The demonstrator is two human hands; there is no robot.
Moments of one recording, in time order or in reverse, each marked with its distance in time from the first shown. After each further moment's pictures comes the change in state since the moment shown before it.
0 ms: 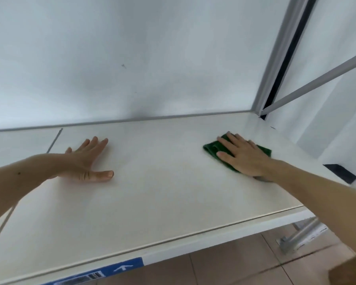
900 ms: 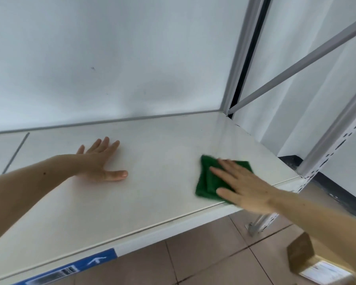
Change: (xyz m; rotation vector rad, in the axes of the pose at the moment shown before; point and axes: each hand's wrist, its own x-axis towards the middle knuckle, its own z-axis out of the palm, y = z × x) left_hand 0.018 0.086 0.003 0.123 0.036 0.060; right_hand -0.131 0.017 0.010 -0.068 -0.123 -0.076
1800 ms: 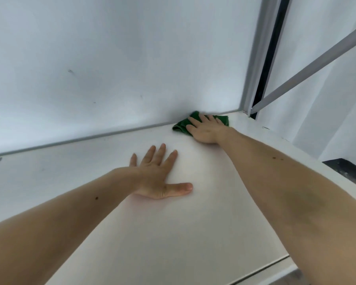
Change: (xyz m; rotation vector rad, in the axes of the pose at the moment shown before) left_hand 0.089 0.114 -0.012 0.070 -0.014 0.129; right_hand 0.275 0.020 -0.072 0.175 0.168 0.188
